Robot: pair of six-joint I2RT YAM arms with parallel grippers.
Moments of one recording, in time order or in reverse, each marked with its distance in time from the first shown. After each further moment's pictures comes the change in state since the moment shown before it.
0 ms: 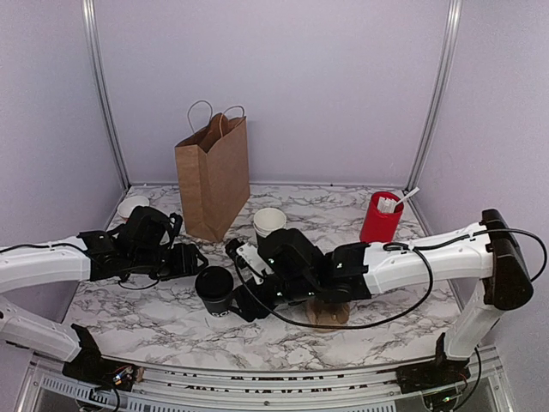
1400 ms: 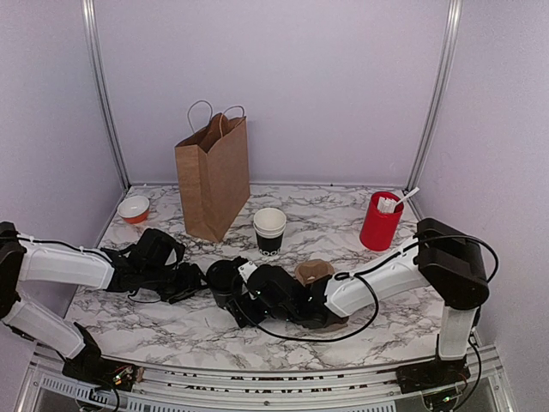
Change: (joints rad) left arm 0.107 0.215 -0.171 0.269 0.221 -0.166; right arm 0.015 0.270 -0.109 0.403 0.293 -0.019
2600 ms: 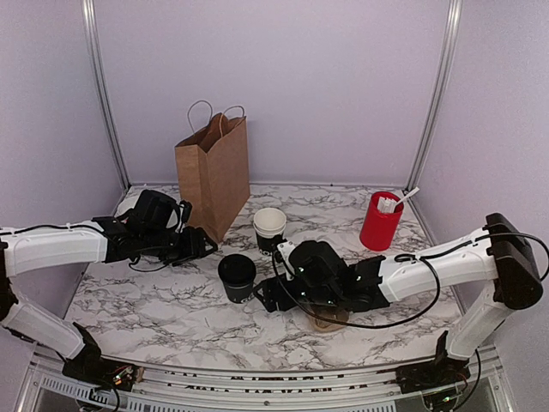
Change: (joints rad) left arm 0.016 -0.042 0.273 -0.169 -0.053 0.194; right arm -0.074 -0.351 -0.174 -0.167 -0.071 0.145
